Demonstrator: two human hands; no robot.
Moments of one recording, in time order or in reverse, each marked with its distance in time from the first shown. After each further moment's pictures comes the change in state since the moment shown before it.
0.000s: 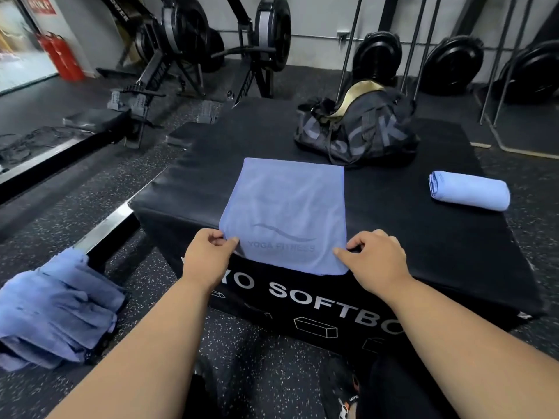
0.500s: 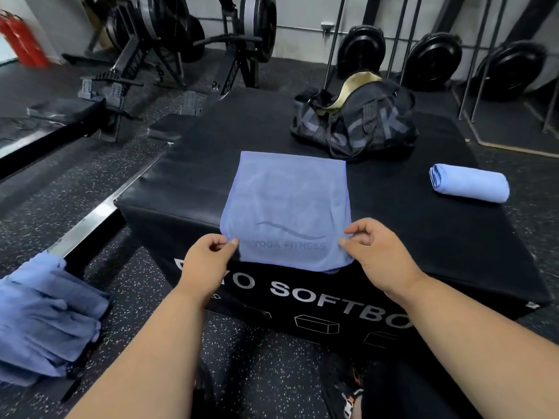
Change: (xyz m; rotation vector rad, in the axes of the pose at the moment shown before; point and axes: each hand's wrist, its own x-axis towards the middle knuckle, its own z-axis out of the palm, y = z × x) left_hand 0.014 -0.026 -0.005 -0.143 -0.168 0.011; right_hand -0.013 -0.022 0.005 0.628 -0.134 0.011
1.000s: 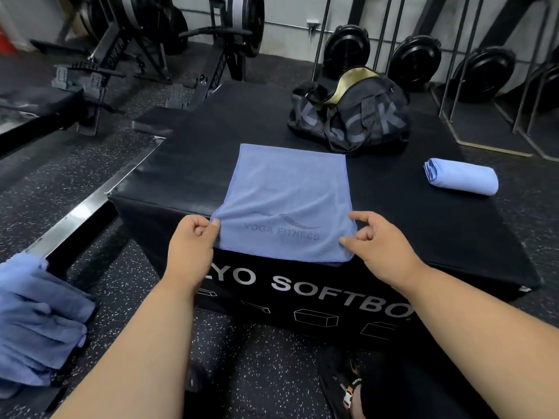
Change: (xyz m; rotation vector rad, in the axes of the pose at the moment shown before) left_hand 0.025 -0.006 -0.030 -0.070 0.063 0.113; right_hand -0.001 0.001 0.011 -0.213 0.052 -0.034
